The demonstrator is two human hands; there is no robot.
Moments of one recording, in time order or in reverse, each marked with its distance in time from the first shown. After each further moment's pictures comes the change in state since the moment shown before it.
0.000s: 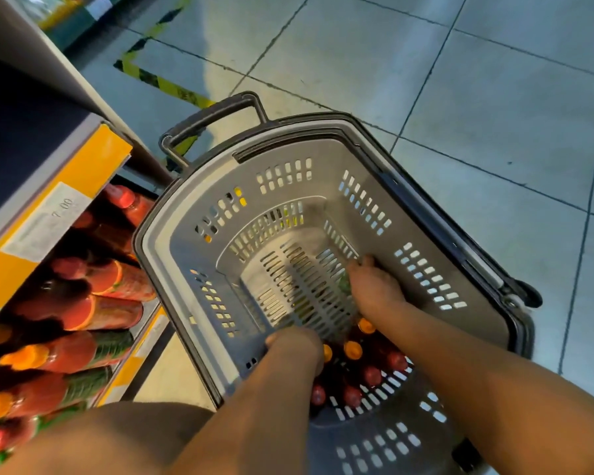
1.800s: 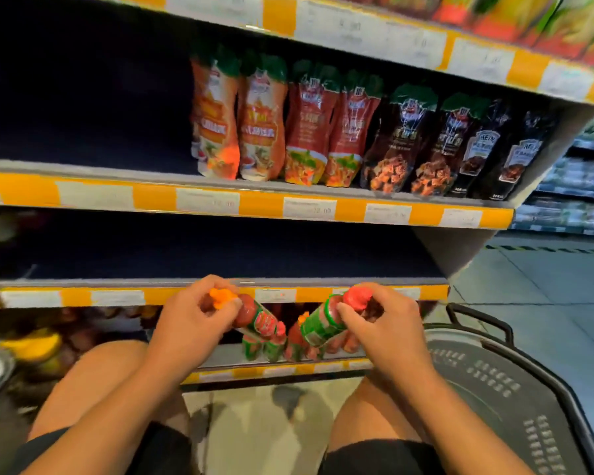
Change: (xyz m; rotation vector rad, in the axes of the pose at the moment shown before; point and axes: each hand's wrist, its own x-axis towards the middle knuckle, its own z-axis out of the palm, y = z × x) left_hand -0.365 -0.307 0.309 -1.464 1.868 -0.239; right_hand -0.357 -0.331 -0.206 0.594 0.511 -1.162
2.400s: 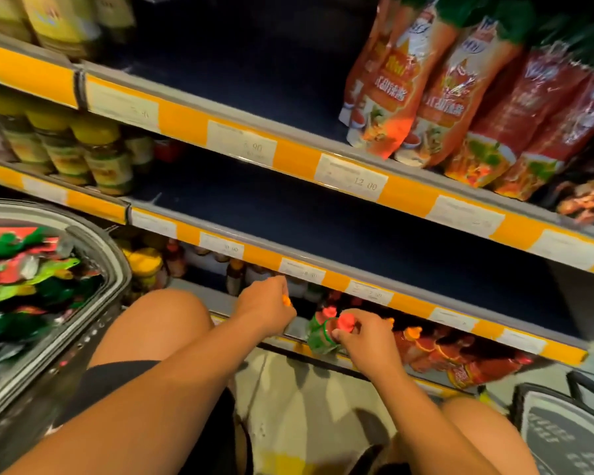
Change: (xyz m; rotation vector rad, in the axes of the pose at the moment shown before) left_hand 0.032 -0.101 -0.003 0.537 -0.233 -0.437; right_hand 0.011 0.029 0.202 -0.178 -0.610 0.127
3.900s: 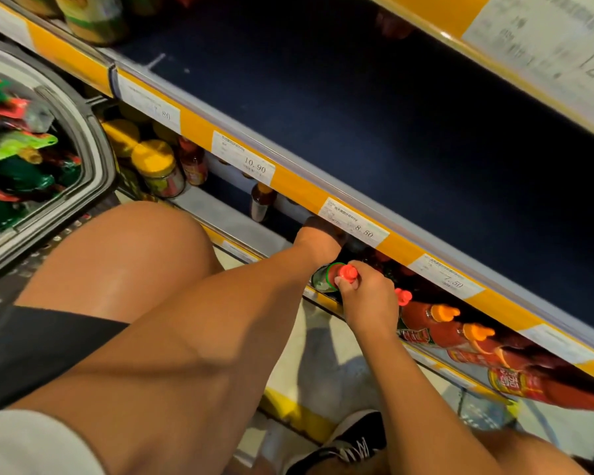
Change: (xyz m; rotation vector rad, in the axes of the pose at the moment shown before) left_hand 0.151 -0.021 0.122 0.472 -0.095 0.179; right_hand 0.077 0.013 0.103 -0.159 -0.043 -0.026
